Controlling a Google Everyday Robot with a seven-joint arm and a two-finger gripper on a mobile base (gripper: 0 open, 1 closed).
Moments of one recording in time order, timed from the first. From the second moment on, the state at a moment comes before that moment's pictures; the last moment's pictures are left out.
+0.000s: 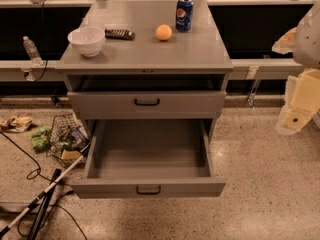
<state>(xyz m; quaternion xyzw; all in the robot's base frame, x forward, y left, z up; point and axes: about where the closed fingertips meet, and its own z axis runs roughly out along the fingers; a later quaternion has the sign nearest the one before) 0.438 -0.217 0.976 -0.60 0.78 -0.03 0.16</state>
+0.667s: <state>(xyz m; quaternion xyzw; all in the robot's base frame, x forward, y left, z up) 0.472 -0.218 0.967 -0.57 0.79 -0.01 0.23</state>
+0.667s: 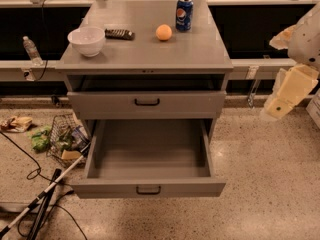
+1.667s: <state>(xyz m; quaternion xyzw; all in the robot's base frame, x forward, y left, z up) 0.637 -0.235 0.967 -0.37 0.77 0.12 0.51</state>
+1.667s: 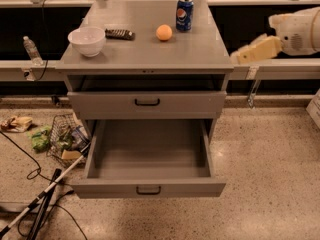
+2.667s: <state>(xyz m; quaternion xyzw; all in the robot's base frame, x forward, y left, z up) 0.753 -0.216 0.967 -0.30 0.75 0.14 0.58</state>
